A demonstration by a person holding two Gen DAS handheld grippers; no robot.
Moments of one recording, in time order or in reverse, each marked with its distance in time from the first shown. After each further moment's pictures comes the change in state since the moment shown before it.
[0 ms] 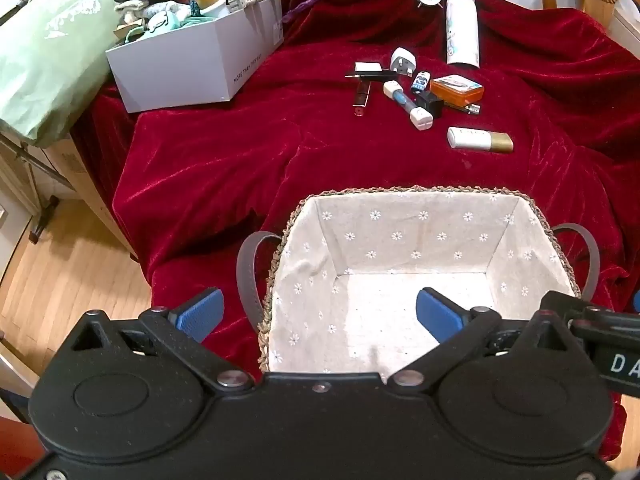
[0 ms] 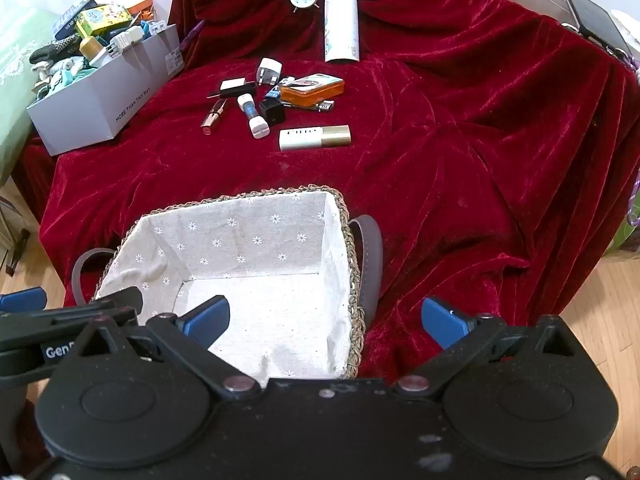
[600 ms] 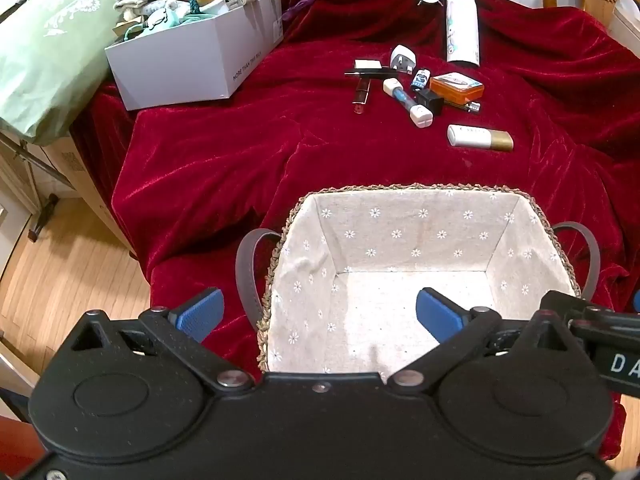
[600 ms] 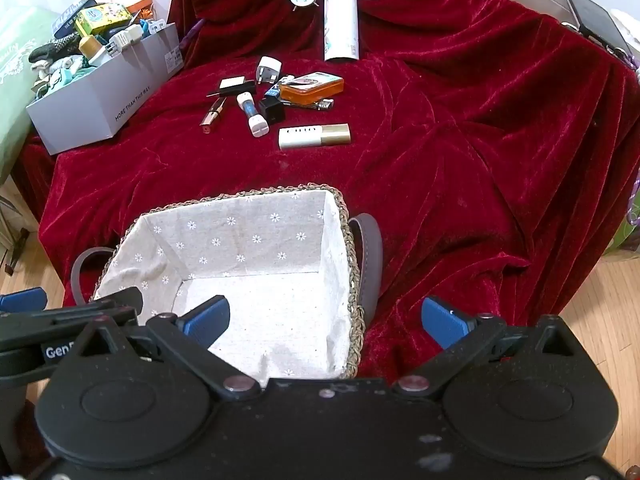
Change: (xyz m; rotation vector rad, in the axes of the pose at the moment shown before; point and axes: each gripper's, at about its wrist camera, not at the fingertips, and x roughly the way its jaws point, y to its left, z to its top) left arm 0.001 0.000 0.001 -0.004 0.010 -0.007; right arm 0.000 0.001 0.000 0.002 0.003 0.004
